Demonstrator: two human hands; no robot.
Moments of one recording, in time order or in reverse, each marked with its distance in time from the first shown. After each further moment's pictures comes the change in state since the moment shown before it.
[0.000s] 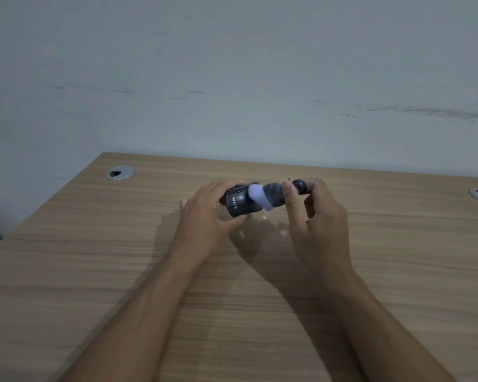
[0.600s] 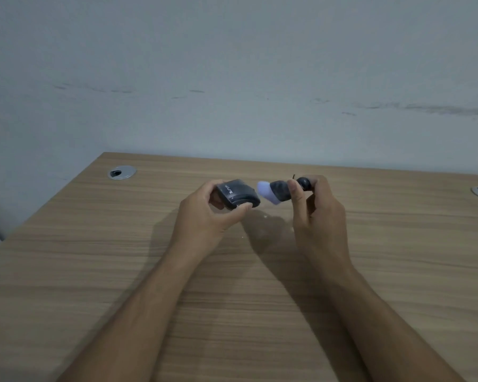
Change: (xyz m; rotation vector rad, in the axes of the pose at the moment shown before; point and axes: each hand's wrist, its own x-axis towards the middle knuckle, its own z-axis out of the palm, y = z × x) left_hand 0.001 0.006 -0.002 -0.208 0.060 -0.250; right_hand 0.003 0.007 0.006 0.022 -0.043 0.105
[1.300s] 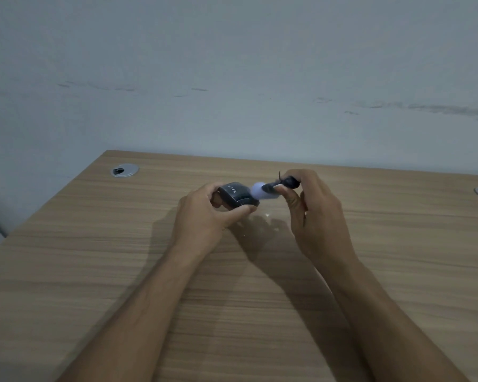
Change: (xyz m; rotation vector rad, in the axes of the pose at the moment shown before) left_hand -0.004 0.009 -0.006 0.141 0.028 -0.069; right_hand 0.003 -0.012 -0.005 -0.114 -0.120 -0.270
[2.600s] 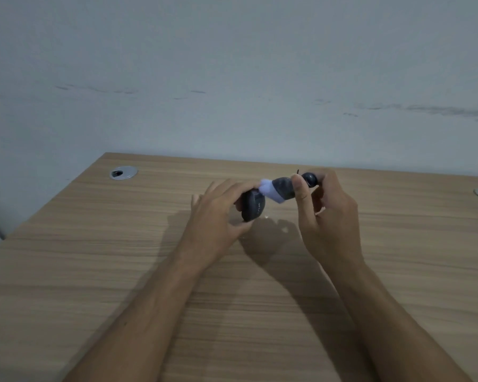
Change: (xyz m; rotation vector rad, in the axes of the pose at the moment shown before) left_hand -0.005 -0.001 0.009 0.233 -0.095 0.460; right_hand 0.000 0.000 -0.009 0.075 0.147 0.095
